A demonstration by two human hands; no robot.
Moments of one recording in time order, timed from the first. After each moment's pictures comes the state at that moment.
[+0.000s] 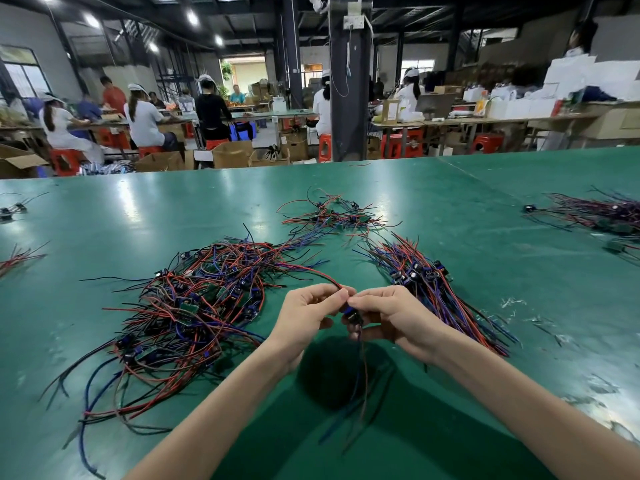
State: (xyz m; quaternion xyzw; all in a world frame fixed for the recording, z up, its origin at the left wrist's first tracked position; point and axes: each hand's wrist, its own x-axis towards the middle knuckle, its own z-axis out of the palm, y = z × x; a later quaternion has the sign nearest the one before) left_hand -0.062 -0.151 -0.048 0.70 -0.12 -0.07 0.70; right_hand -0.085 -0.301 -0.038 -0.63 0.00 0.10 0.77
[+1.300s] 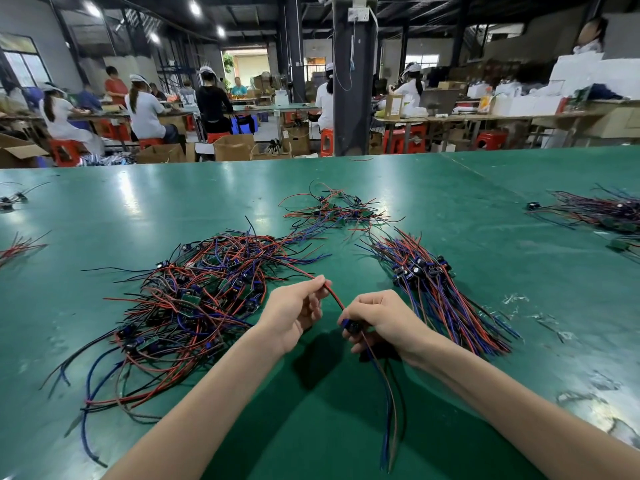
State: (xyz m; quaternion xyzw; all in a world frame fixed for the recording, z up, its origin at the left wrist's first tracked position) left_hand -0.035 -0.139 -0.055 0.55 0.08 -0.16 0.82; right_hand -0.088 -0.286 -0.047 -0.74 0.04 0.10 0.67
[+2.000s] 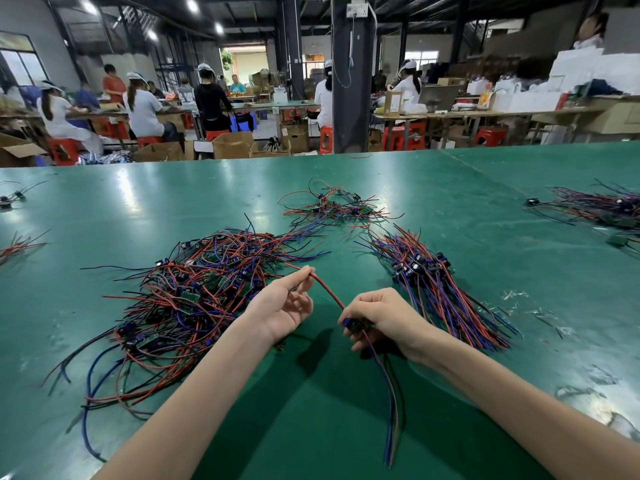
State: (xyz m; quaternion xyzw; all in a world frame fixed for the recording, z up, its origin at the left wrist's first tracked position) left_hand -0.023 -0.127 -0.048 0.43 0.15 -0.22 0.86; right_hand -0.089 -0.288 -0.047 -0.74 0.04 0.12 0.66
